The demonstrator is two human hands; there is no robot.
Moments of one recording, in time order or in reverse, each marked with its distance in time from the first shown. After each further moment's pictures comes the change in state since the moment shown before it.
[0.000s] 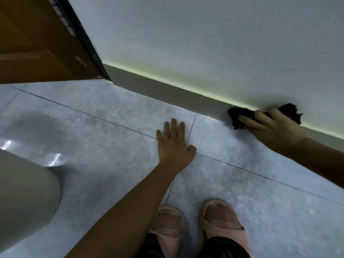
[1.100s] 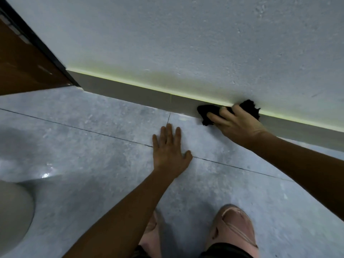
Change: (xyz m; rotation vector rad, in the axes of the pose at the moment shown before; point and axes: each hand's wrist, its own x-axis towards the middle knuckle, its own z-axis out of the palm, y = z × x) left_hand -0.010 0.041 0.020 0.084 -0.016 0.073; right_hand 0.020 -0.029 0.038 -0.012 0.165 0.099
